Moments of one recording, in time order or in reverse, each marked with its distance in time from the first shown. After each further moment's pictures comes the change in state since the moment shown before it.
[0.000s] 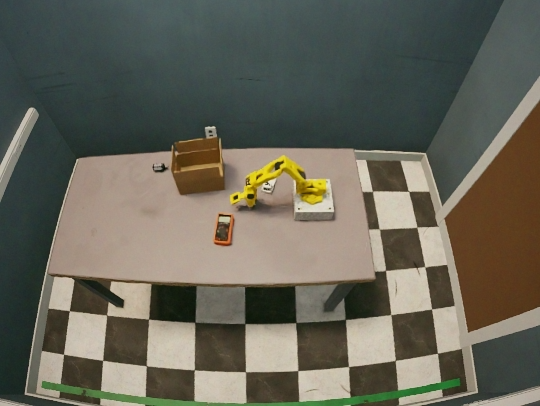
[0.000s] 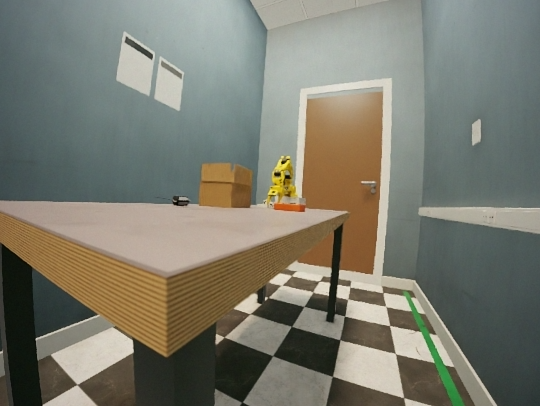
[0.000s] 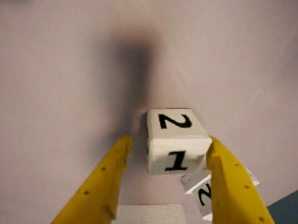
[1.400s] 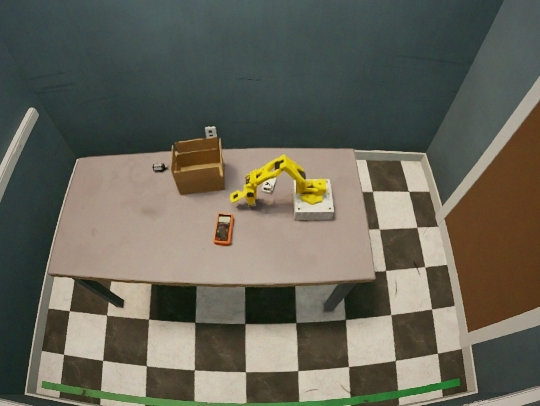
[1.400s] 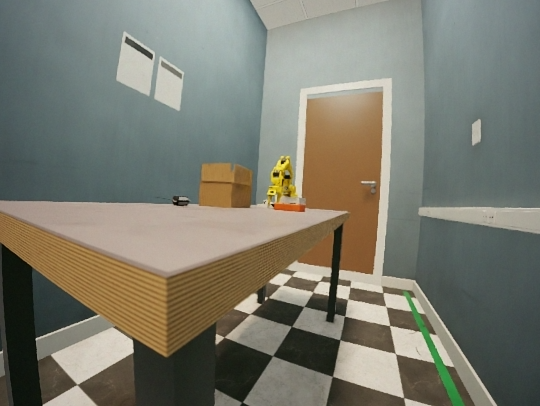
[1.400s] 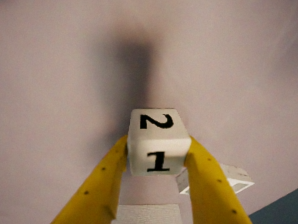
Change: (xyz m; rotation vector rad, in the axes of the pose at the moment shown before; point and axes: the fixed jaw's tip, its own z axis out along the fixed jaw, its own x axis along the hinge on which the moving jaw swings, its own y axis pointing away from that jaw) arm 0.000 -0.007 0.000 0.000 0.001 0.001
